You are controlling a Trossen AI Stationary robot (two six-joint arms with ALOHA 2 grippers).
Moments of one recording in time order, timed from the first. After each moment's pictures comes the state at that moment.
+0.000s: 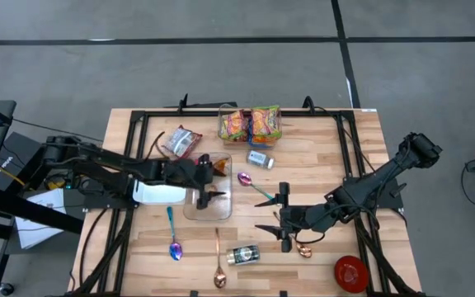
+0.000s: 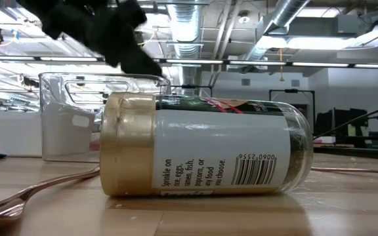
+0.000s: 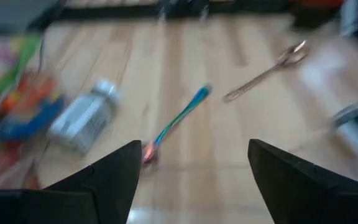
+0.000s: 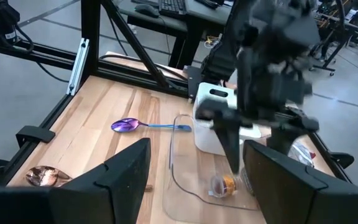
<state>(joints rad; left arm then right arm) -0.07 1.30 0.62 0.23 -0.10 0.02 0.57 1.41 1.05 0.01 0.60 -0.06</state>
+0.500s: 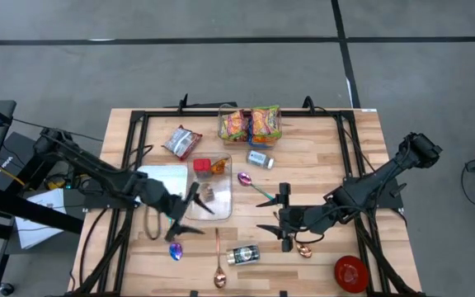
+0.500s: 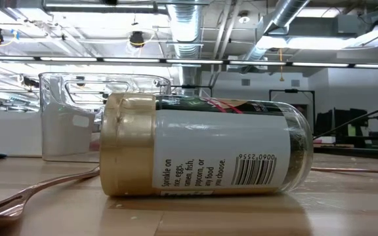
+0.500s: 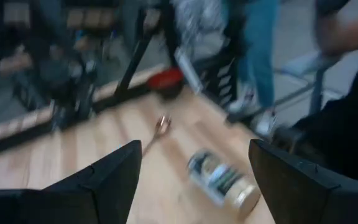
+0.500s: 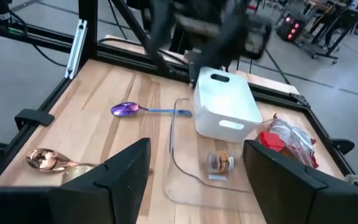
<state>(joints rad) -0.44 1.09 0.62 0.27 -0.04 0.21 0.58 1.41 1.05 -0.07 0.60 -0.02</state>
